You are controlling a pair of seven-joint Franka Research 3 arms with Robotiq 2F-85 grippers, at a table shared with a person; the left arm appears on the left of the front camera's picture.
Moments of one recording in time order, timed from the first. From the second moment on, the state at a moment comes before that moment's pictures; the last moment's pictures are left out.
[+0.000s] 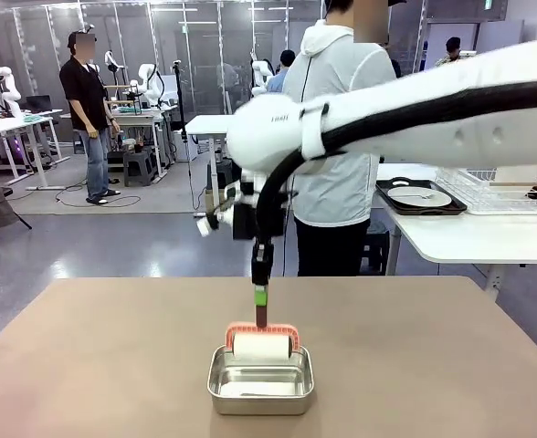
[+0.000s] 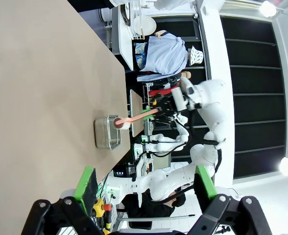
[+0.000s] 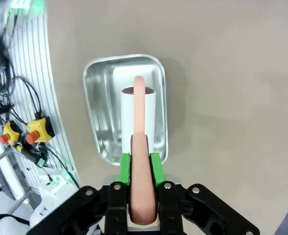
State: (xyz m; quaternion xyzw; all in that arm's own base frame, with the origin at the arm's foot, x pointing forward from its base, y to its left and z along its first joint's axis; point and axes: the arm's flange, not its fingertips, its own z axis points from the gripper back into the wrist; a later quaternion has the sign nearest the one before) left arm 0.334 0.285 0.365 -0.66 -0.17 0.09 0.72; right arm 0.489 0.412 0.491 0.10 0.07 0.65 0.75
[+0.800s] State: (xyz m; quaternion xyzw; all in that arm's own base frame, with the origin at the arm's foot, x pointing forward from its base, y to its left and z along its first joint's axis) left arm 0.334 0.285 0.365 -0.66 -0.17 0.09 0.72; right arm 0.410 0.184 0.508 0.17 -0.04 0.08 0.98
